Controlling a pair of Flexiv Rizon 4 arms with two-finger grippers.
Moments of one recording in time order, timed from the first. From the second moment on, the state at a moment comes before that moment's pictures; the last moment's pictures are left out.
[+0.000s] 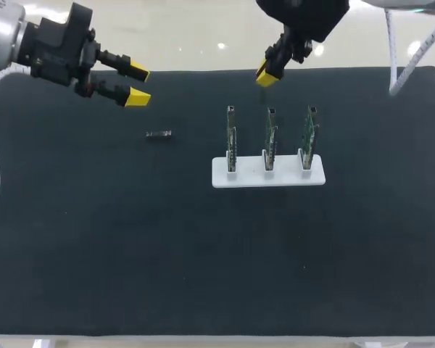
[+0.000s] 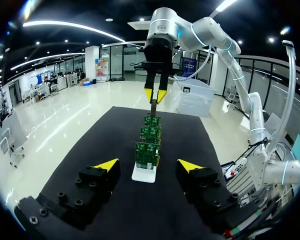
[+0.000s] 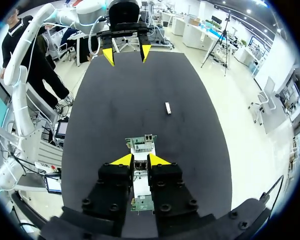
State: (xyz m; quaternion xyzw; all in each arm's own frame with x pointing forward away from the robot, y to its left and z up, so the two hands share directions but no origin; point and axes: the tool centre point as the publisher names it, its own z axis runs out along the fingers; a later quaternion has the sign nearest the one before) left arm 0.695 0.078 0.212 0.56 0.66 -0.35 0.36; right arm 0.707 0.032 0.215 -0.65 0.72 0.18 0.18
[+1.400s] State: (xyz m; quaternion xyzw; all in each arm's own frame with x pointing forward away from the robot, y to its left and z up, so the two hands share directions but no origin) left arm 0.695 0.078 0.212 0.56 0.66 -0.35 0.36; right arm 0.727 0.014 0.181 -0.66 0.71 0.20 0.15
